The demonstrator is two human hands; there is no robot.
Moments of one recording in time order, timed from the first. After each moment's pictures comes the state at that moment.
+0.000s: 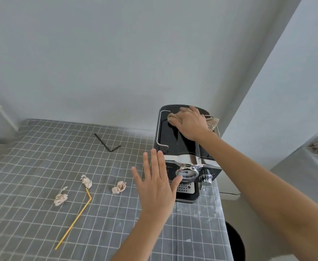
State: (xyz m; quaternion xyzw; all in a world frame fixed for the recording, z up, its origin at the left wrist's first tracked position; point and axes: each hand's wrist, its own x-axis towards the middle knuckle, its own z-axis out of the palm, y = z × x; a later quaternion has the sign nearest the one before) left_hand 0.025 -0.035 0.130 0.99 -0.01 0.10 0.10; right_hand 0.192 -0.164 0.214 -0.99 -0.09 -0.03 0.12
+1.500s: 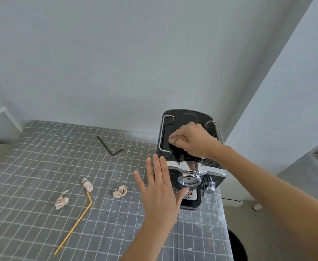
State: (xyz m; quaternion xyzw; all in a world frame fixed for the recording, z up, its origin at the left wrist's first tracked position) left_hand 0.025 -0.037 0.140 0.99 0.00 0.06 0.09; right_hand 0.156 -0.168 0.227 -0.95 -0.24 0.00 0.19
